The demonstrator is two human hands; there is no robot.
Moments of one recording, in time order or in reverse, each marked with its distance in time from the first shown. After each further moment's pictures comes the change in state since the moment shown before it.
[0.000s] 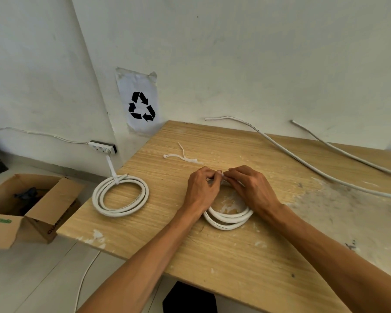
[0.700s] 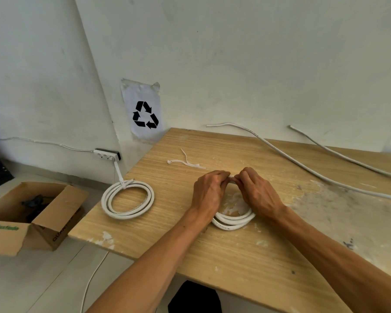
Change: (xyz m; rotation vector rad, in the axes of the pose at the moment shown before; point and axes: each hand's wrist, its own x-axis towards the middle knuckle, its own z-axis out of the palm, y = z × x) left_hand -0.005 0.019 0.001 0.405 0.070 0.329; right_hand -0.005 -0.003 -0.006 -0.121 0.080 -0.077
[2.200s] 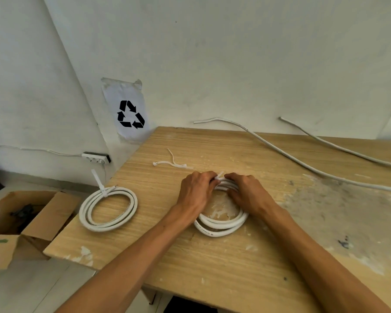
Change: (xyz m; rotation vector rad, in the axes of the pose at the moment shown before) left_hand 0.017 -0.002 0.004 0.075 -0.251 -0.082; right_hand 0.001 0.013 -0.002 0.206 -0.435 0.520
